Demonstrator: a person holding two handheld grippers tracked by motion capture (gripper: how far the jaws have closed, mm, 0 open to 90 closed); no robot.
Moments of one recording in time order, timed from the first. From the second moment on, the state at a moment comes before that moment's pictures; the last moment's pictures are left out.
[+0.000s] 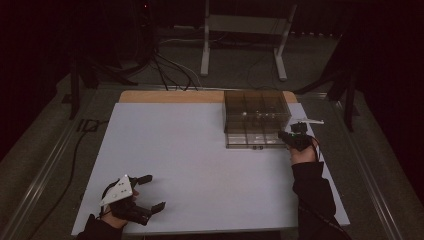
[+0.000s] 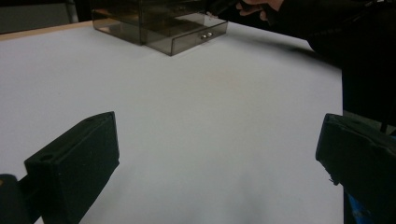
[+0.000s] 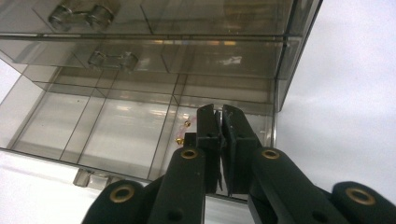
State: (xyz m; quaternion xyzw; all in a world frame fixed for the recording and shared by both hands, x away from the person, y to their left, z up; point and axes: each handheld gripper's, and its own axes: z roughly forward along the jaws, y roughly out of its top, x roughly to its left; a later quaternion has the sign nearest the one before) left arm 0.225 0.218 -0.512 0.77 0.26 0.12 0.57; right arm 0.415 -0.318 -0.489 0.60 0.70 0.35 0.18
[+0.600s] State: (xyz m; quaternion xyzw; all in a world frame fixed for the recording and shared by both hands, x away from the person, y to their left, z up) left arm 0.225 0.219 -0.512 0.77 0.26 0.12 0.57; right arm 0.418 -0.314 -0.485 0.60 0.69 0.37 0.17
